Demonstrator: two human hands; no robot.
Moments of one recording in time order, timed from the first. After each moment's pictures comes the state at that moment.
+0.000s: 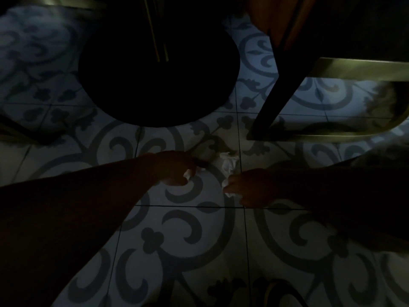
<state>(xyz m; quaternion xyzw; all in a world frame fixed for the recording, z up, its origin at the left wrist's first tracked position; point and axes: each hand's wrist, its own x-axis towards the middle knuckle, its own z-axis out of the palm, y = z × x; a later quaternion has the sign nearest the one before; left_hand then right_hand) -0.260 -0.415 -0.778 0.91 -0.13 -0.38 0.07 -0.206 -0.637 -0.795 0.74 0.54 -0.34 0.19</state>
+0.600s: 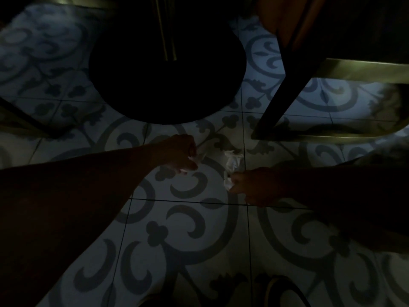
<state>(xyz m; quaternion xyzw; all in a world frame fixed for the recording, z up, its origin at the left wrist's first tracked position) -0.260 -0.405 -0.766 0.90 0.11 -0.29 0.29 -0.208 -0.638 -0.790 0.72 0.57 -0.33 0.21</state>
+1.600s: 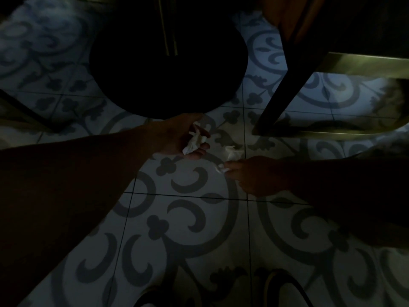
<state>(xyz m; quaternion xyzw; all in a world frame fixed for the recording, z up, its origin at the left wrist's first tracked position) -0.241 -0.407 -0.746 0.57 0.33 -0.30 0.69 -0.204 -0.642 -0.787 0.76 0.62 -0.19 0.09</state>
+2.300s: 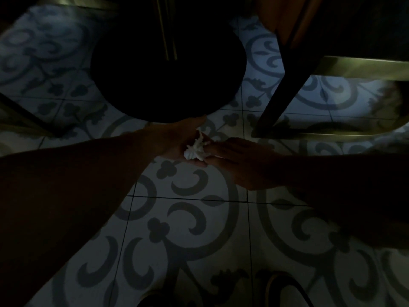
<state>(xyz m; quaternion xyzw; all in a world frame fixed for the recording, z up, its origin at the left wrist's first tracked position) -0.244 -0.409 -0.741 0.52 0.29 -0.37 0.71 -0.205 -0.622 -0.744 0.71 0.71 -0.01 0.04</state>
